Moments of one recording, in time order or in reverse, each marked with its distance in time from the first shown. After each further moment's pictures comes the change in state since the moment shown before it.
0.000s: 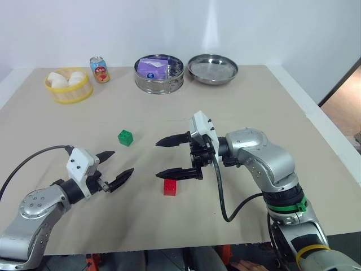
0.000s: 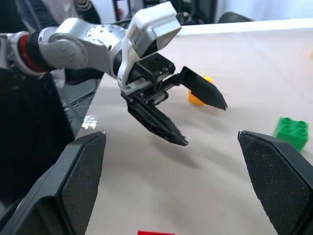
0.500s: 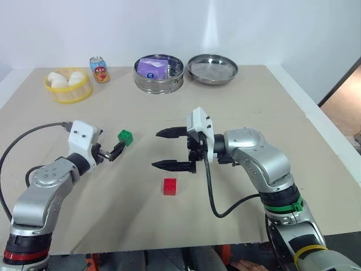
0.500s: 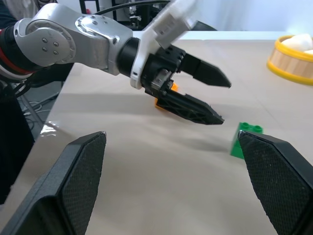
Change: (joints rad) left arm -0.324 -0.040 -0.046 0.100 0.107 0.291 0.300; right arm 0.004 0.022 0.015 0.030 -0.041 -0.099 -0.128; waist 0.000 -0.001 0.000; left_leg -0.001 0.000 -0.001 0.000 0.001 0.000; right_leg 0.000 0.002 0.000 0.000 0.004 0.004
